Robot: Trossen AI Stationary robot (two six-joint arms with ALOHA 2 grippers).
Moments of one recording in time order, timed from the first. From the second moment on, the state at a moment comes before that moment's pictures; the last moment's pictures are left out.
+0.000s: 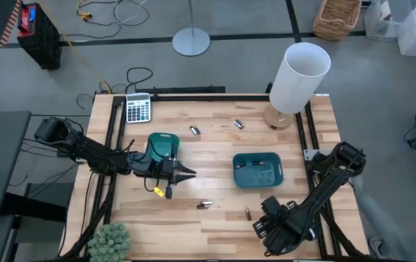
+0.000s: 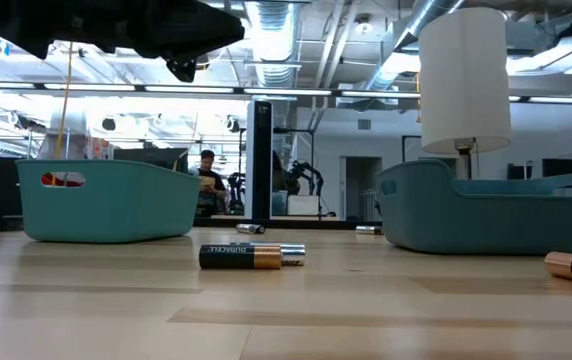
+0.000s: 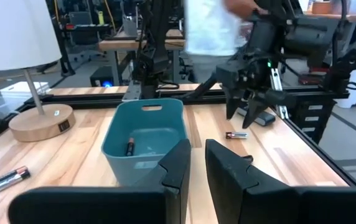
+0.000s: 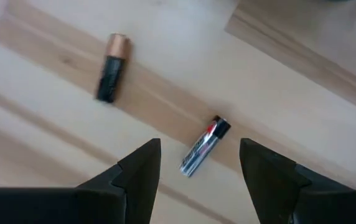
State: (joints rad) left arm -0.27 1.29 0.50 0.75 -0.24 0.01; right arm 0.86 1.84 1.28 -1.09 0.23 1.95
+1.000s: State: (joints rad) left arm -0.27 1.29 0.51 0.72 -0.24 0.01; right arm 0.85 1.88 1.14 -0.90 0.19 1.98
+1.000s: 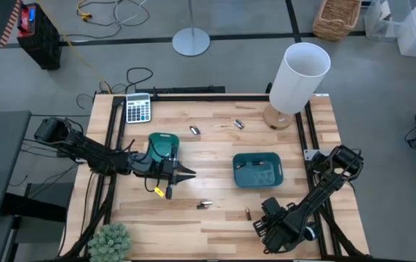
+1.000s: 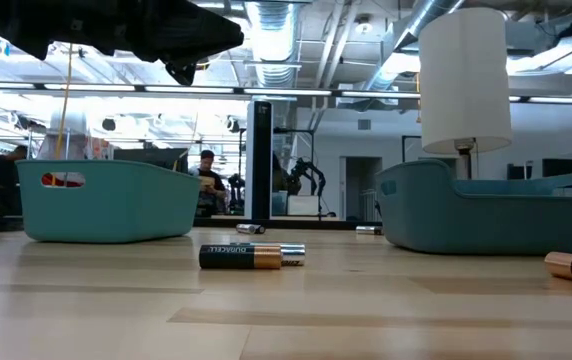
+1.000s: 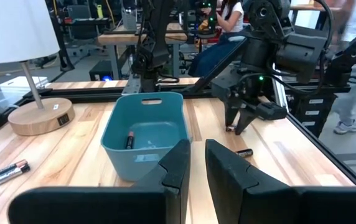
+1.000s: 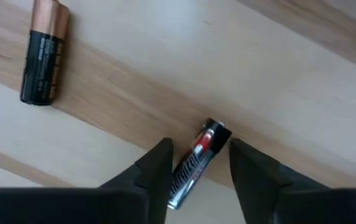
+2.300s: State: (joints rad) left arm -0.27 1.29 0.51 0.69 -0.24 0.01; right arm 0.84 1.89 1.15 -0.91 0.23 1.84
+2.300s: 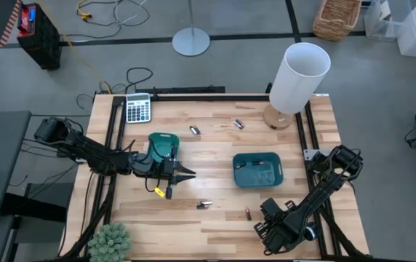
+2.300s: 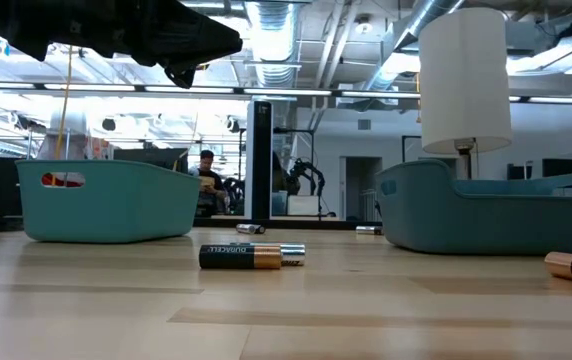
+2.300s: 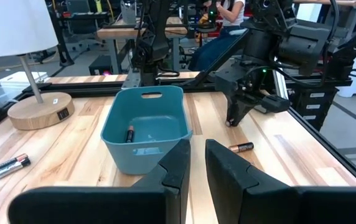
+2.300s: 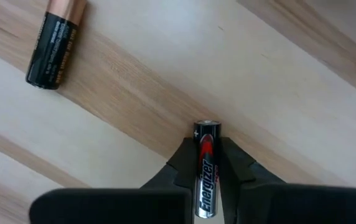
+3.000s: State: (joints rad) left arm -0.27 1.29 0.51 0.69 -0.24 0.00; right arm 0.84 1.85 1.20 -0.97 0.38 1.69
